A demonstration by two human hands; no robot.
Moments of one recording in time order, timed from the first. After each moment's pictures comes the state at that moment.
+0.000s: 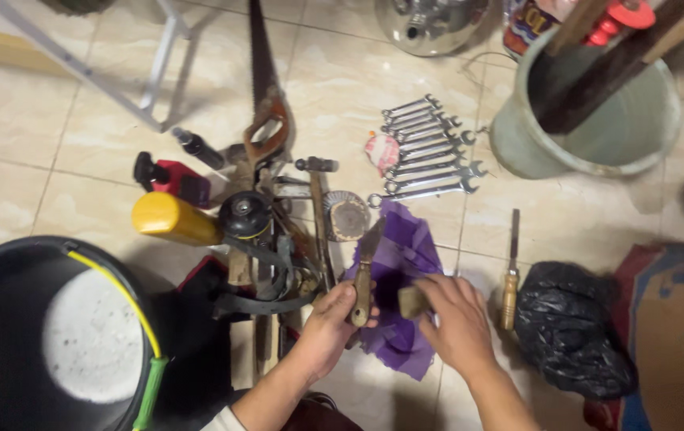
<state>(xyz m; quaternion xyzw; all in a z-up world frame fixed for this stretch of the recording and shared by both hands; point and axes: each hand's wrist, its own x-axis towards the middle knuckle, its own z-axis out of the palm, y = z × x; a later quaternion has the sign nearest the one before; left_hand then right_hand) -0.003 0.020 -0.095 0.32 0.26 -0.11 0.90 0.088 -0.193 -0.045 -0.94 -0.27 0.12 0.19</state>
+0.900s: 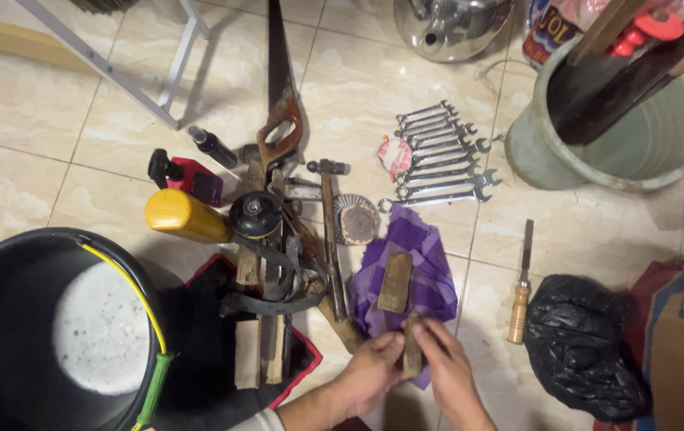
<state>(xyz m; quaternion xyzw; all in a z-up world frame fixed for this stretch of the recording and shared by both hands) -0.031 -0.061 -0.130 0.25 0.32 -0.24 0.88 0.030 -0.198 -0.111 -0.67 0.20 0.30 0.65</state>
